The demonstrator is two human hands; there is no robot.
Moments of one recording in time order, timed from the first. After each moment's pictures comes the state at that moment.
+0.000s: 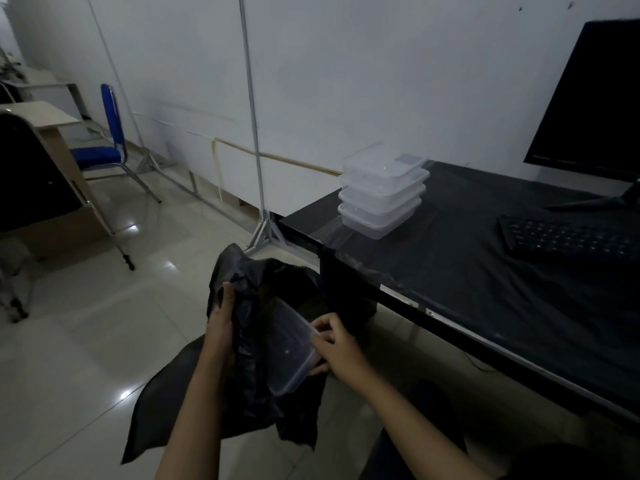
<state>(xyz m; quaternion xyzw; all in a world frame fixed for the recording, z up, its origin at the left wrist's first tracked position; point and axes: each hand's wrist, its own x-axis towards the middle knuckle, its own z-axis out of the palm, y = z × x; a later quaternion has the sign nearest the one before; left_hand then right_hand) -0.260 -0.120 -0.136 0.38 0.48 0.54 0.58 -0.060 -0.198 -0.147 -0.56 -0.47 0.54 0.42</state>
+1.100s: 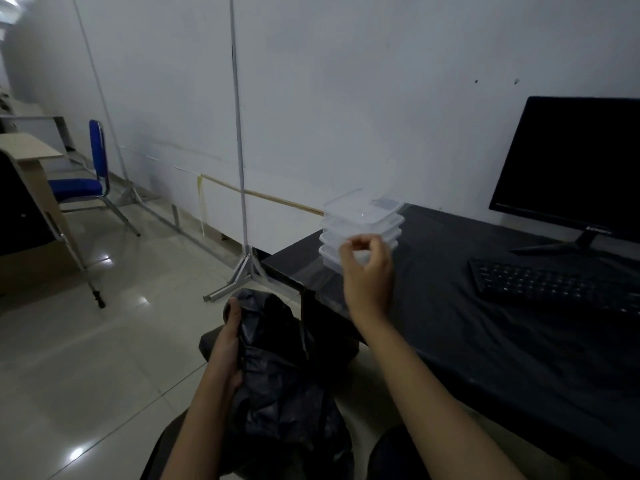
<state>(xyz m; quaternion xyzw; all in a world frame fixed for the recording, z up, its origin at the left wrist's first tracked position) -0.209 -0.105 -0.108 0.28 0.30 0.49 0.77 -0.024 -0.159 0.021 -0.60 -0.42 0.05 0.68</state>
